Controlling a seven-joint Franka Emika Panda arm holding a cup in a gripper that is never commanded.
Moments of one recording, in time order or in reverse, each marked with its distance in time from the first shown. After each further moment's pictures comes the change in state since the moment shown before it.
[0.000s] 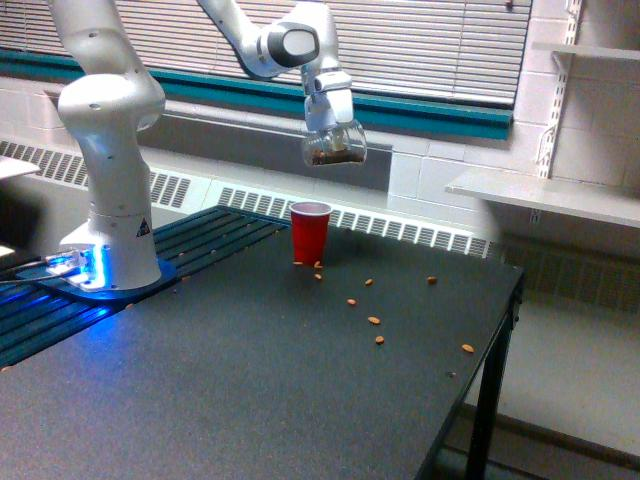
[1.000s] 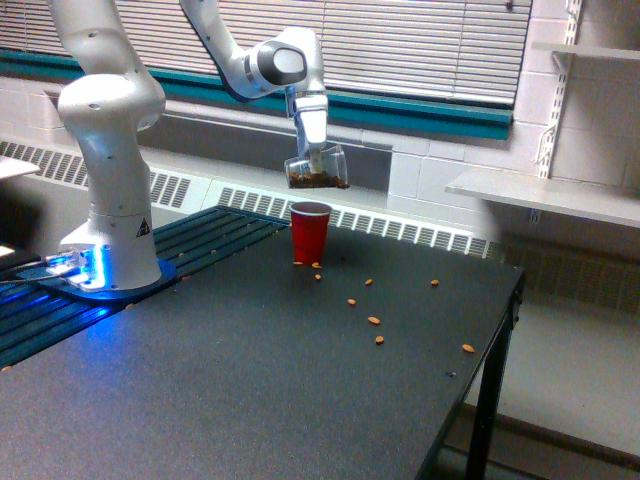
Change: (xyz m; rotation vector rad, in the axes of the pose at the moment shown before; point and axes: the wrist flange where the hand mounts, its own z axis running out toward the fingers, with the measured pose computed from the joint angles) arm -0.028 0.032 0.040 -0.126 0.025 0.181
